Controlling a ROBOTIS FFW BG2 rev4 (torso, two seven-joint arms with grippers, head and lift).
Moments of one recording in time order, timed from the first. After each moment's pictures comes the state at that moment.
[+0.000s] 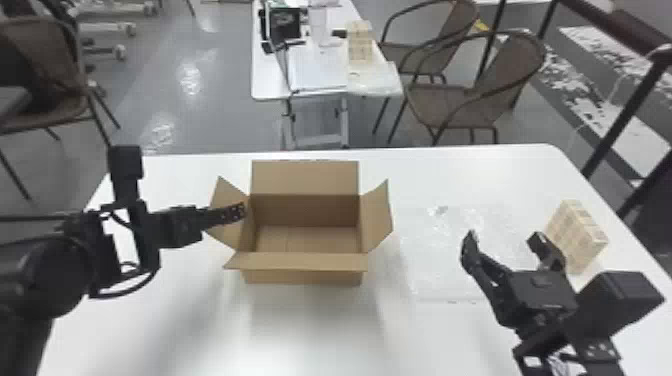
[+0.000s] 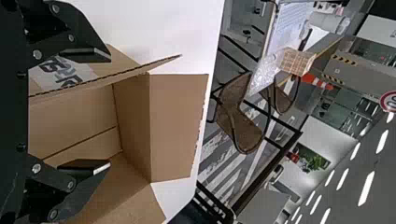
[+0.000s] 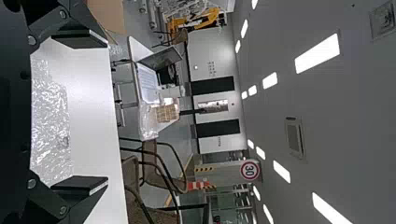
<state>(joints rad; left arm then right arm) -0.13 0.28 0.14 -1.74 0.50 0.97 -0.51 0.43 -0.06 0.05 -1.96 -0.16 -0.10 0.05</state>
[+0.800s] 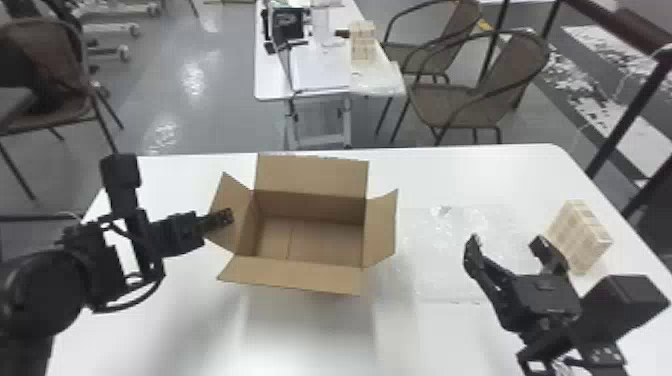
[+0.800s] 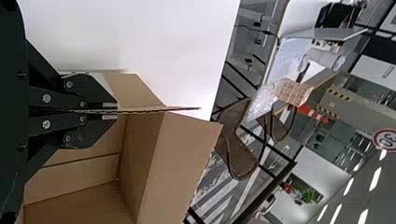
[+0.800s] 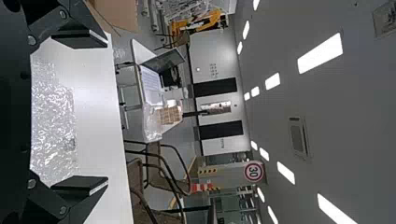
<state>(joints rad) -0.06 0.20 0.22 -1.85 0.55 1.04 -0.31 0.44 -0.07 0.05 -1.96 -0.19 -0.10 0.05</state>
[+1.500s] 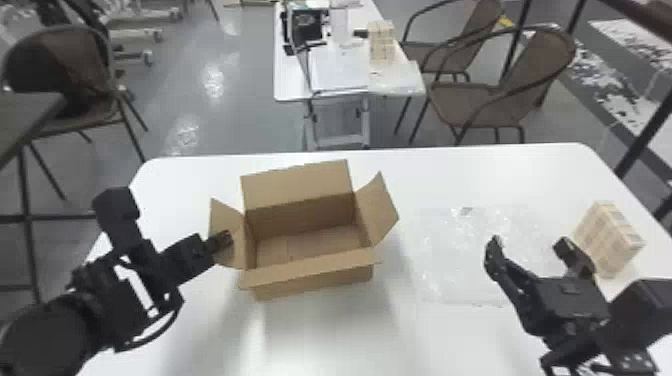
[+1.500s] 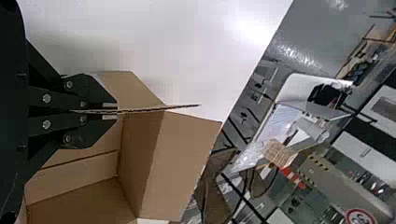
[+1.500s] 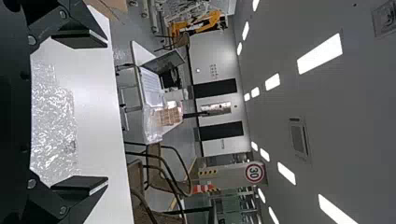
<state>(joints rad) 0.08 0.03 0.37 -2.02 0.69 1.09 0.02 0.44 -0.08 0.06 -1.96 -0.19 -0.10 0.05</state>
